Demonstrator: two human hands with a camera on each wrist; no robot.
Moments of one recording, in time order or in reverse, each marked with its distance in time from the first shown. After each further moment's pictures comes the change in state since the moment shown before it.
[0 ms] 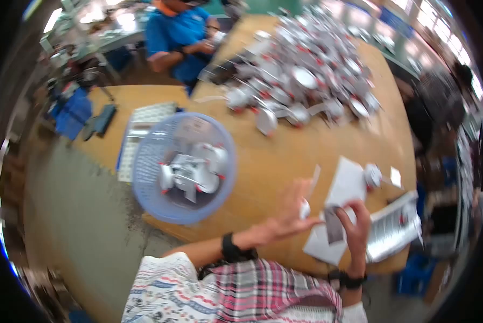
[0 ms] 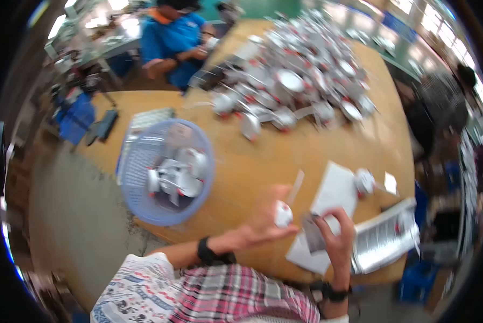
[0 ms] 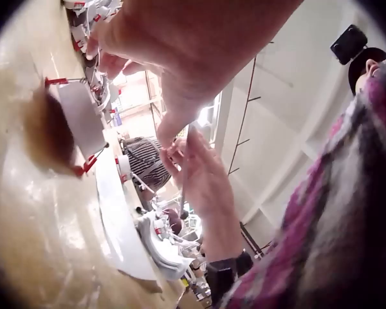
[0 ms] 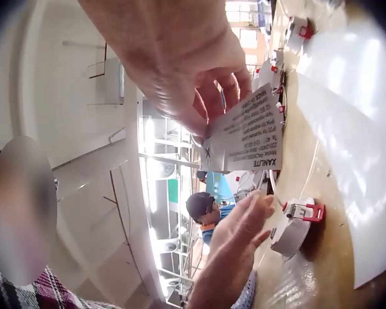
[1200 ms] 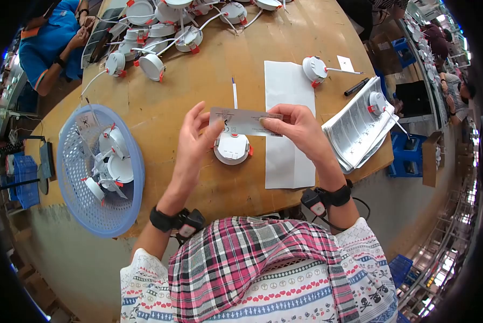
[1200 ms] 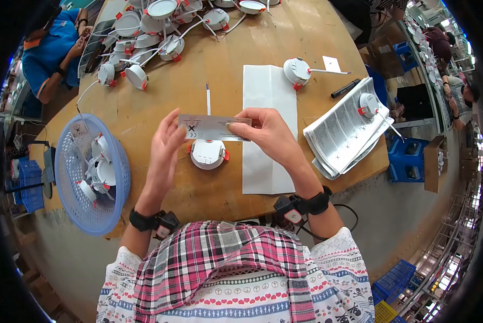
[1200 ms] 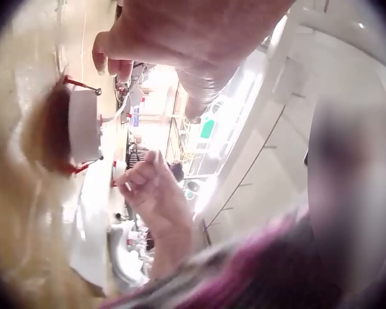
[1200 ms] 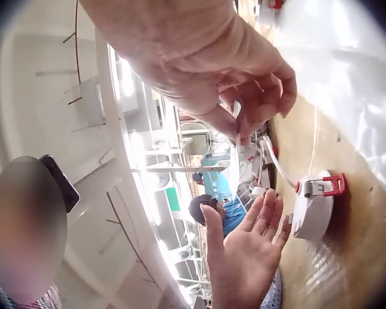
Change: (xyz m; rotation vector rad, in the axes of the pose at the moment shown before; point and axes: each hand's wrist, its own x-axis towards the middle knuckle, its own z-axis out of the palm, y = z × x) left_hand 0.023 -0.017 -0.026 -0.756 -0.151 -0.779; right_hand 0.024 0.028 0.012 0.490 -0.275 0.401
